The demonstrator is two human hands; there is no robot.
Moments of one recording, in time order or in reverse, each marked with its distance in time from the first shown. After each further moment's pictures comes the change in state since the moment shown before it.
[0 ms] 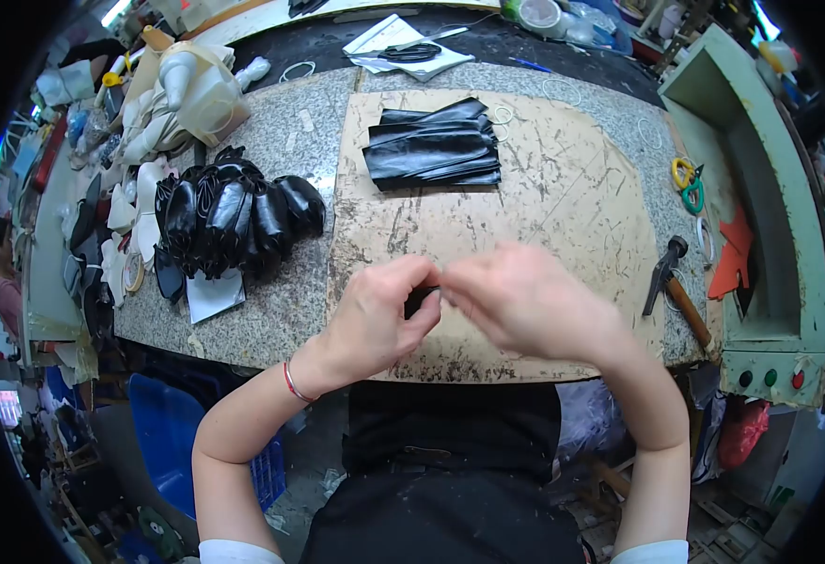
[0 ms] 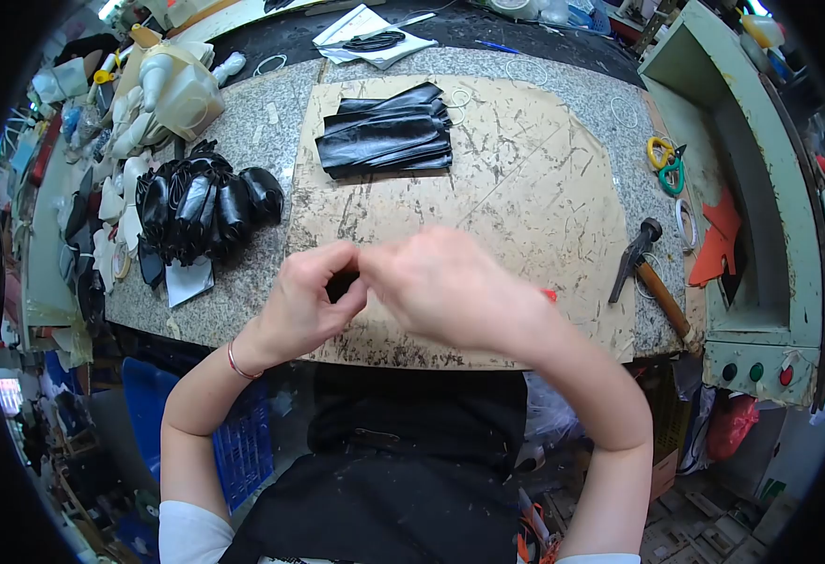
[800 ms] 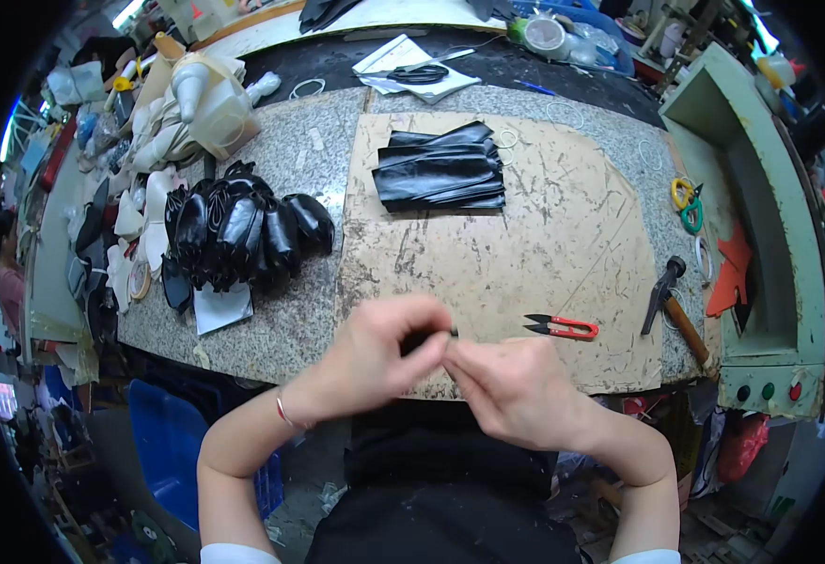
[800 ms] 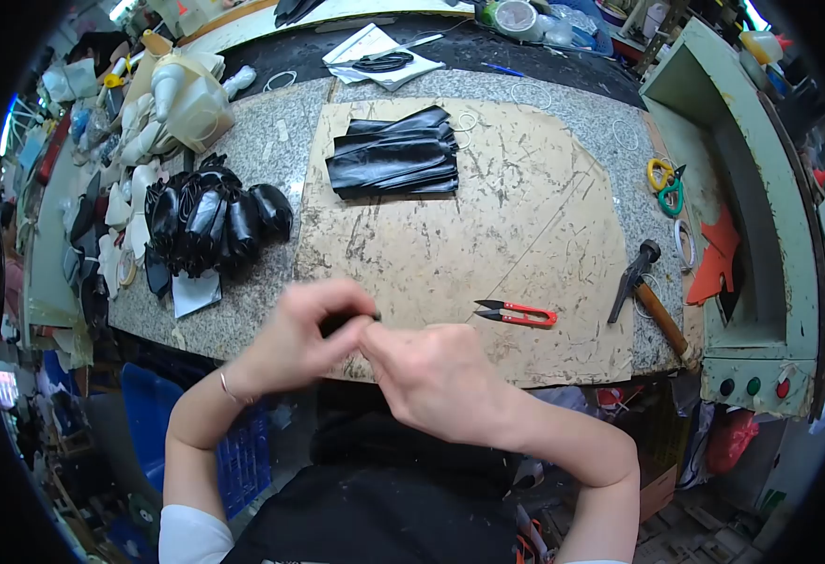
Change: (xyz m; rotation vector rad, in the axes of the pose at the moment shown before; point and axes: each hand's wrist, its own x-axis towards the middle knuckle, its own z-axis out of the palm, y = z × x) left_hand -0.011 0.025 -0.021 -0.144 -0.094 -0.041; right_hand -0.024 -0.038 0.020 0.296 0.264 0.171
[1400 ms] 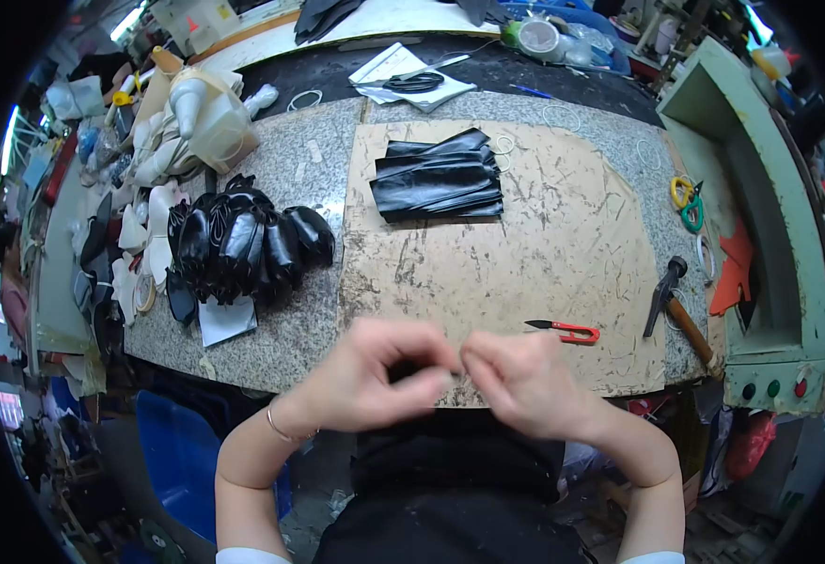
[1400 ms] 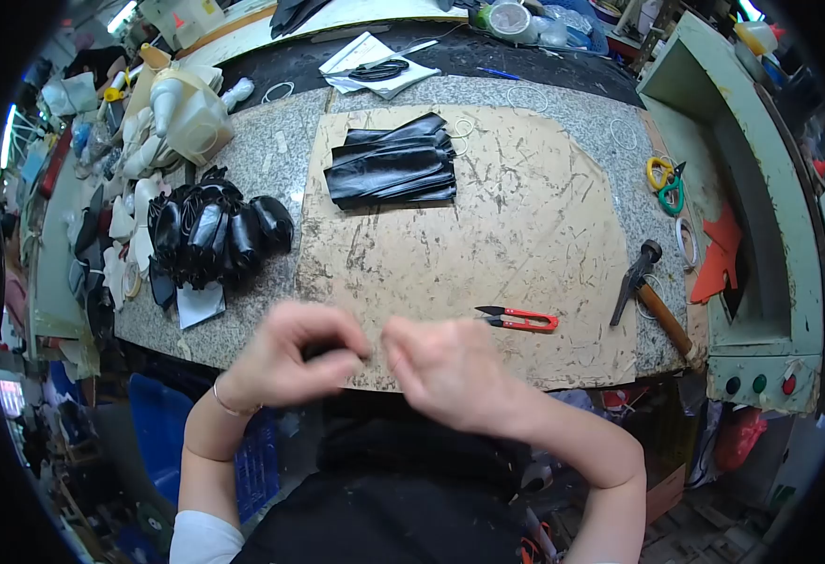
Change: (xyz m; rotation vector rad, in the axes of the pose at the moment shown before) left_hand -0.001 0.020 -0.014 -0.253 -0.161 -0.038; right_hand -0.008 -0.011 -0.004 -0.057 -0.078 0.039
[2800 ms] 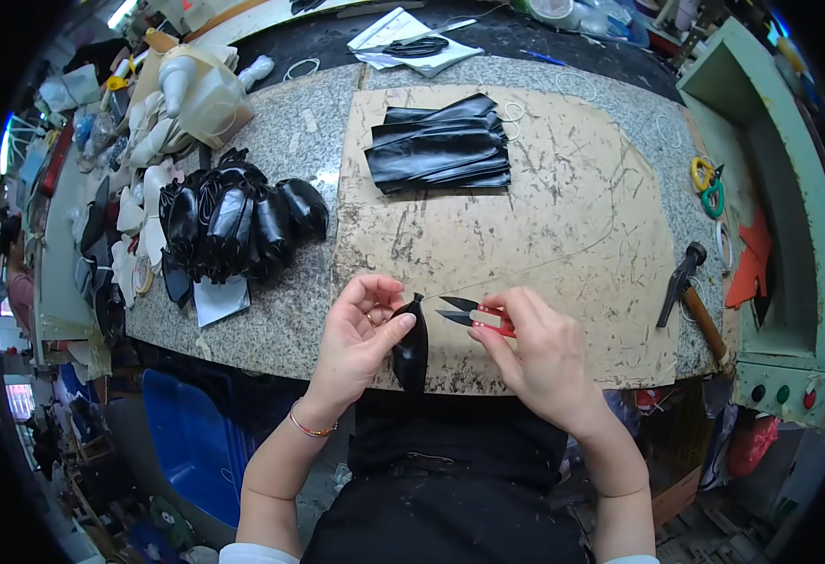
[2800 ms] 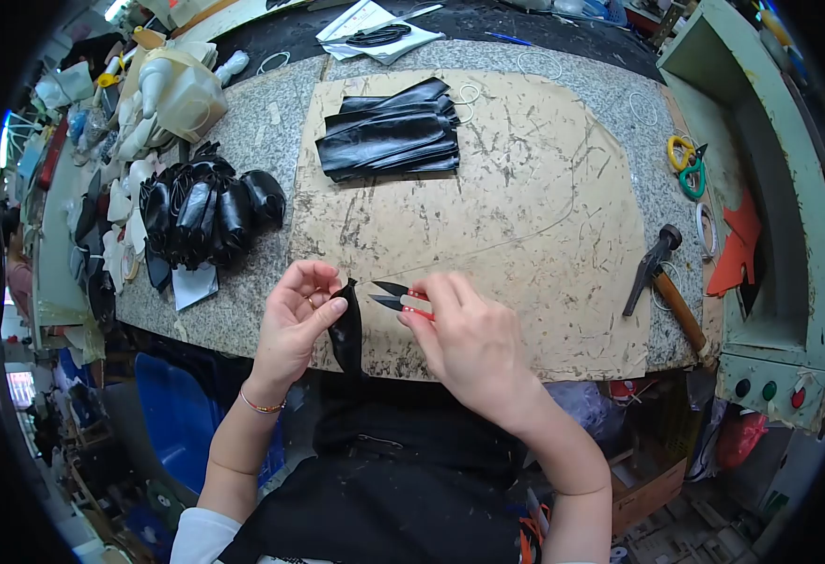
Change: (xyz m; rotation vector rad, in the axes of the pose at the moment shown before) left_hand -0.013 -0.085 0.034 -0.552 0.521 -0.165; right_hand -0.008 0.048 0.018 -0.090 0.237 0.141
